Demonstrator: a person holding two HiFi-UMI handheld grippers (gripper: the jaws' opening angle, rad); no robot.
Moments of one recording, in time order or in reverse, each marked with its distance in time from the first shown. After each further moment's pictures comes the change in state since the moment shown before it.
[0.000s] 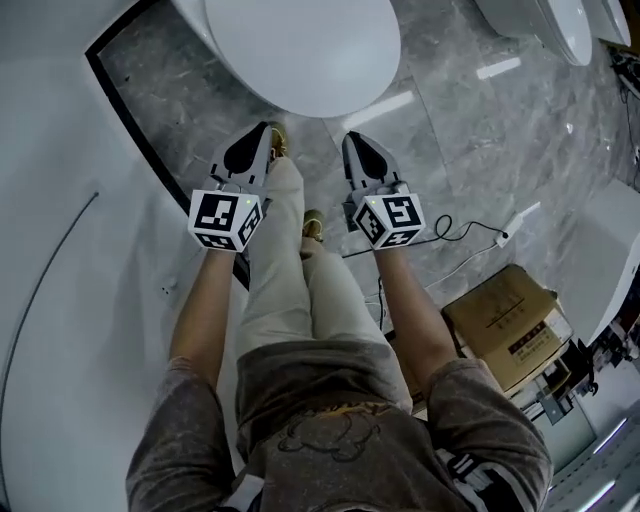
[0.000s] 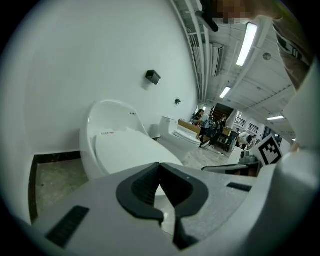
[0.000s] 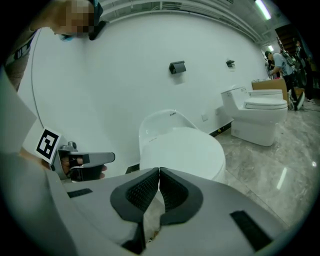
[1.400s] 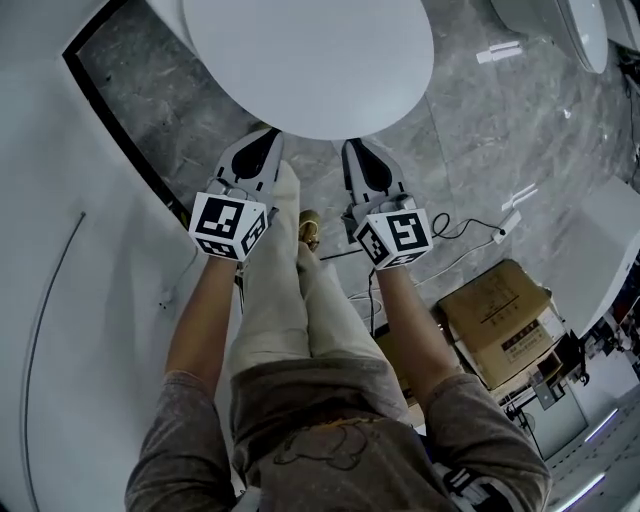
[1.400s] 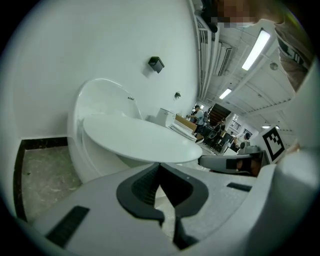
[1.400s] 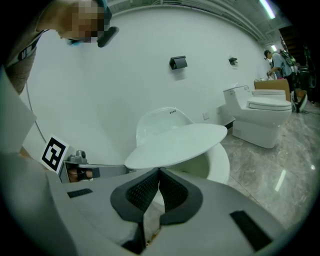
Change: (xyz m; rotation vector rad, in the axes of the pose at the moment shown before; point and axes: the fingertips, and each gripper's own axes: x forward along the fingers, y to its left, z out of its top) left arm 0.055 0.005 -0.027 -0.074 0.086 -0.085; right arm 0.032 -0.011 0.013 -0.018 0.023 0.002
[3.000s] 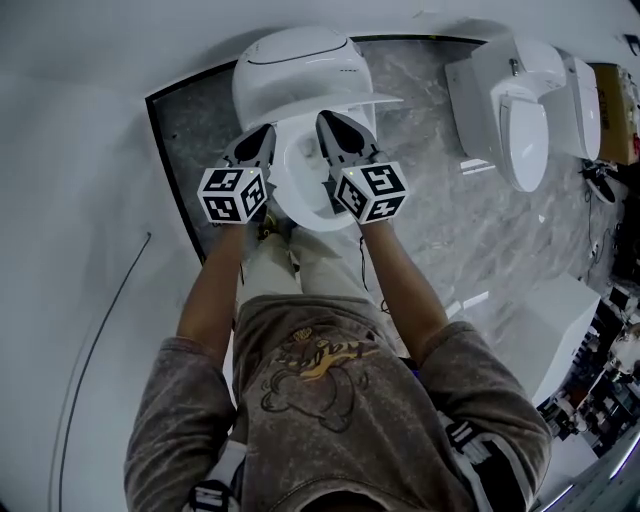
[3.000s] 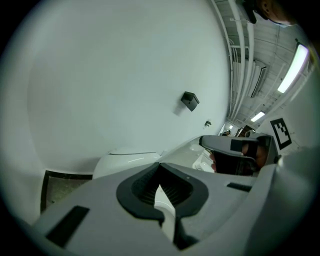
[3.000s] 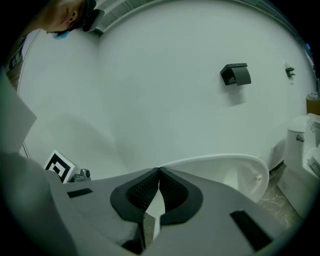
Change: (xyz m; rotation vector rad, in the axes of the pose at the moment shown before) left arm -0.036 0.113 0.369 -0.202 -0.147 0.274; right arm 0.160 0.134 0.412 -0.176 -0.022 0.318
